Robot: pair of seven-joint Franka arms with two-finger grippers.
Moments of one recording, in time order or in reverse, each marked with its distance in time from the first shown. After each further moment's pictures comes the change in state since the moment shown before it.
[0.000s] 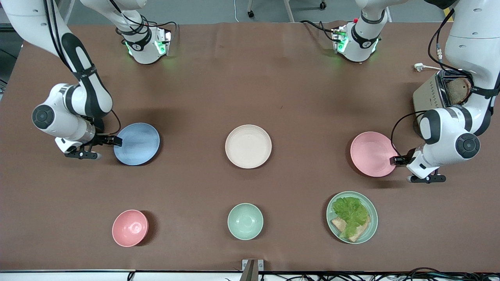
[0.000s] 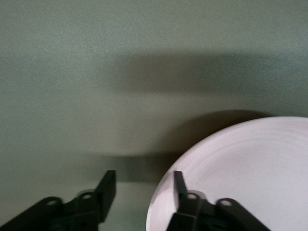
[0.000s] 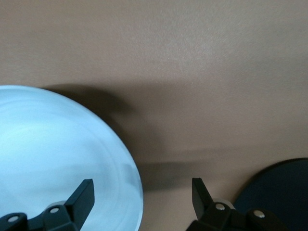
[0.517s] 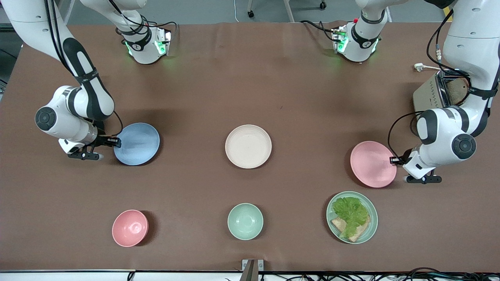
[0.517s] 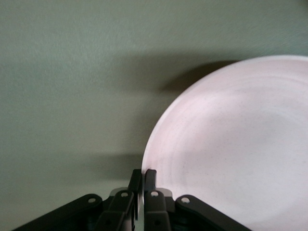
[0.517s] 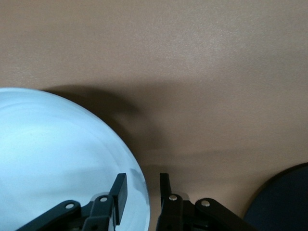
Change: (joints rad) left arm 0.000 -0.010 -0.032 0.011 -0.001 -0.016 0.000; right arm 0.000 0.008 0.001 0.000 0.077 0.003 -0.043
